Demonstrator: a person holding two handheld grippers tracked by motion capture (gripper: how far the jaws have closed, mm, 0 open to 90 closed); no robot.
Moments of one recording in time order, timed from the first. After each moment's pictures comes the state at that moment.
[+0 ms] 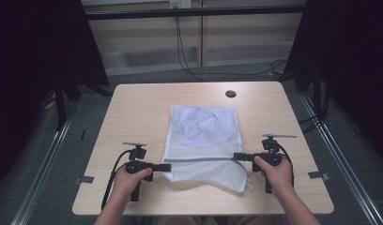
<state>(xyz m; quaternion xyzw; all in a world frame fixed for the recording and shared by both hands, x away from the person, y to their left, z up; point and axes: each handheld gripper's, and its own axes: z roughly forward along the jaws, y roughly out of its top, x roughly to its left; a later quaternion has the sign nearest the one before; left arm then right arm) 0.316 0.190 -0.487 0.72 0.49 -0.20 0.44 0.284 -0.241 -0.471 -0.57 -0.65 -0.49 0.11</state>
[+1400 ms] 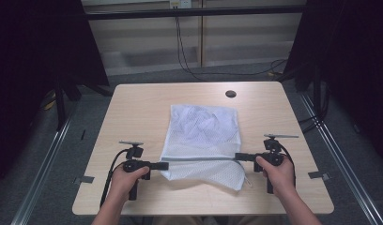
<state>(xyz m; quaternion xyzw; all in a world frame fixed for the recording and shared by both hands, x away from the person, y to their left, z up) 0.320 0.198 -0.486 0.72 0.50 -0.19 0.45 0.283 -0.245 -0.471 -0.58 -0.64 -0.49 0.11</state>
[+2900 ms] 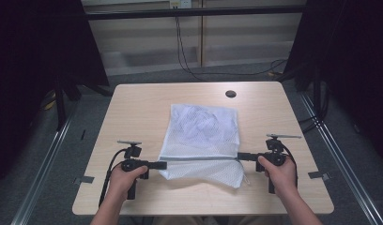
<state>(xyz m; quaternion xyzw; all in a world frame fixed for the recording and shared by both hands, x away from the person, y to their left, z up) 0.322 0.203 -0.486 0.72 0.51 -0.19 0.44 0.281 -0.250 -0.469 -0.58 -0.64 -0.49 0.10</state>
